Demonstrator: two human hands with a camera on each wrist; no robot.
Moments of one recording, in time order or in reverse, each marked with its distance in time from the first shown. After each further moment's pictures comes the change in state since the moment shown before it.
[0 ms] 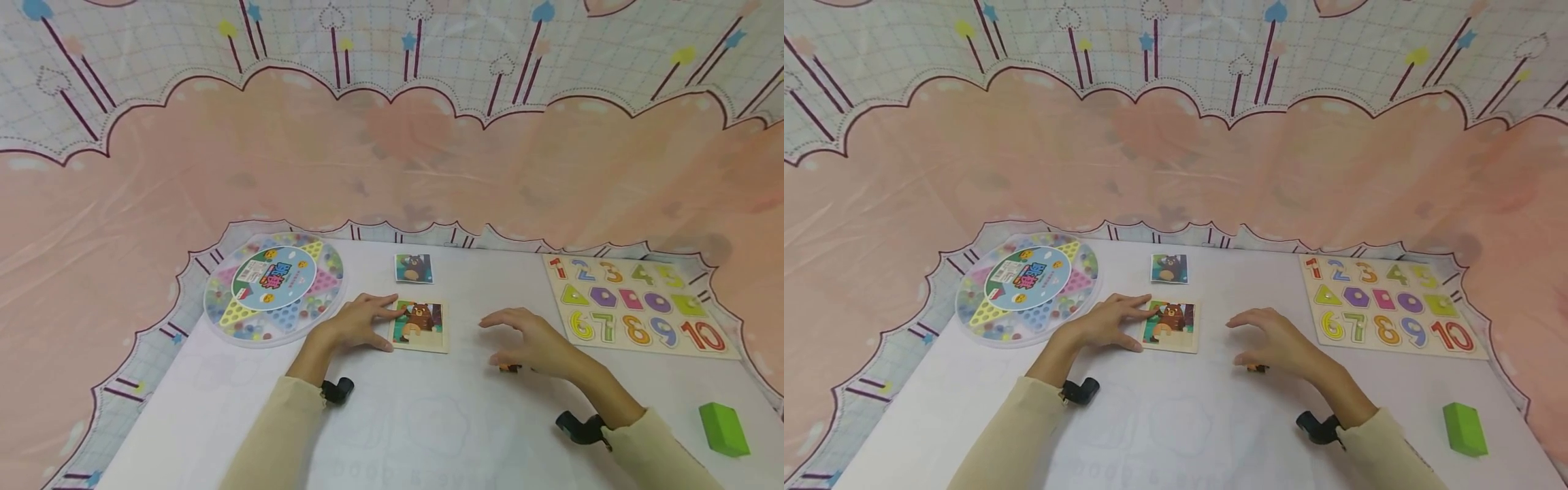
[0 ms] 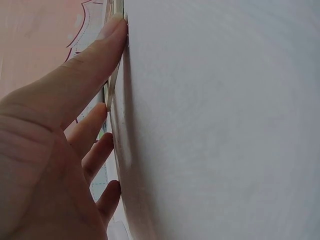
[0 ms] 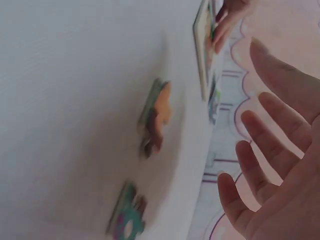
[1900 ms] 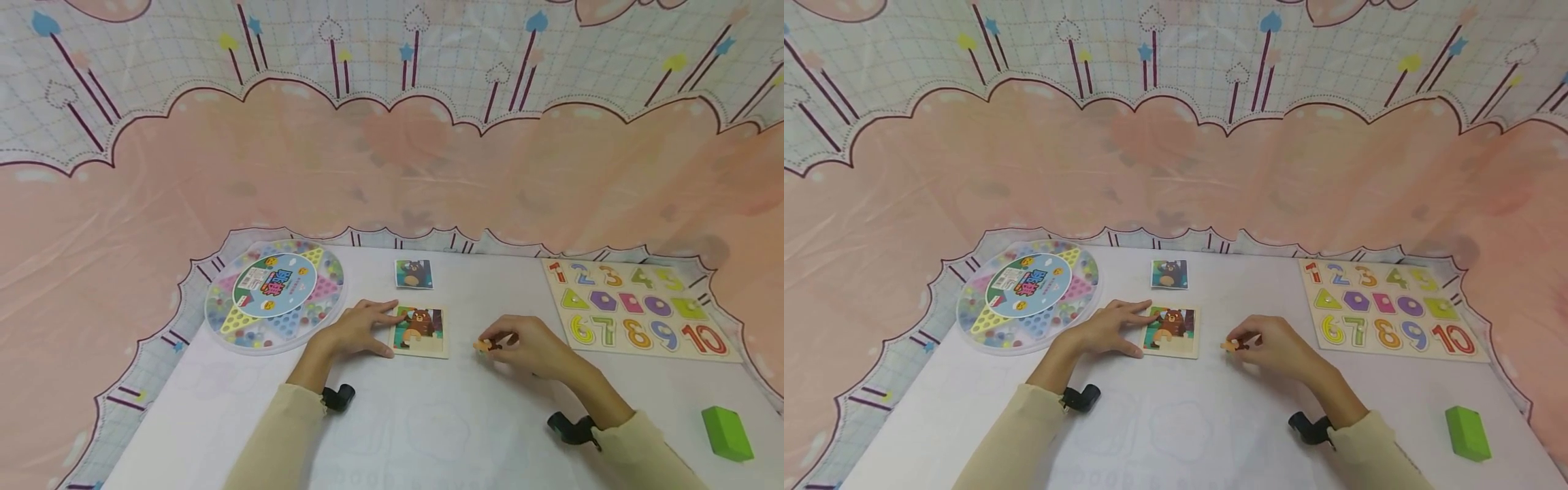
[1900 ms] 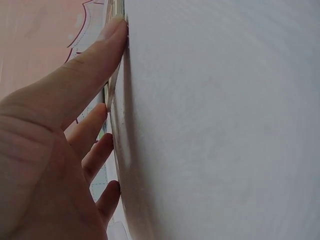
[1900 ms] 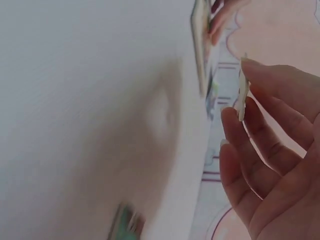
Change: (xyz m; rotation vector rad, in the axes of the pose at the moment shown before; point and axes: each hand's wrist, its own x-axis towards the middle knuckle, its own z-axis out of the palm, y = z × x) left_hand 0.000 -0.001 0.000 -0.027 0.002 -0.024; right_hand 0.009 0.008 0.006 0.026 0.031 -0.075
